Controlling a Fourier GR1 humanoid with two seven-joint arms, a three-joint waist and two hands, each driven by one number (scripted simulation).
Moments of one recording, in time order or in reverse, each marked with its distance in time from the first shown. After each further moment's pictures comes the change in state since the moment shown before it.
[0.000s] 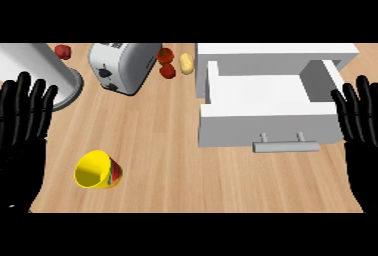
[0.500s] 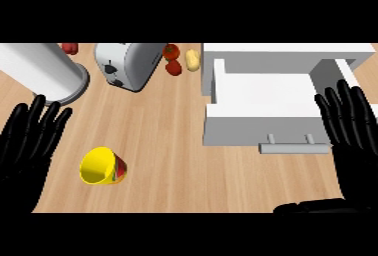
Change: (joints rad) left arm 0.114 0.047 0.019 -0.003 0.291 -0.208 0.000; right arm 0.009 0.015 0.042 -0.008 -0.040 0.041 0.035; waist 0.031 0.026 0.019
